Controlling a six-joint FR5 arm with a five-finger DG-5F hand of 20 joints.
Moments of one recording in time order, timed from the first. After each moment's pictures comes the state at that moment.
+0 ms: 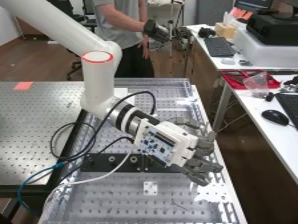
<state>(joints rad) 1.53 -2.26 -1.51 -2.62 -1.03 0.39</state>
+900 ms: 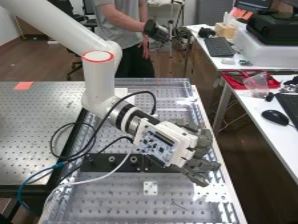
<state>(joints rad) 1.53 -2.27 -1.51 -2.61 -1.00 0.37</state>
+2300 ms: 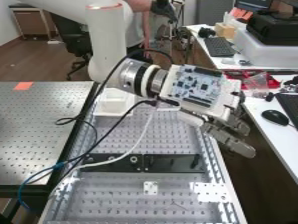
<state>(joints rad) 1.51 -2.23 -1.24 -2.82 -1.09 -0.10</state>
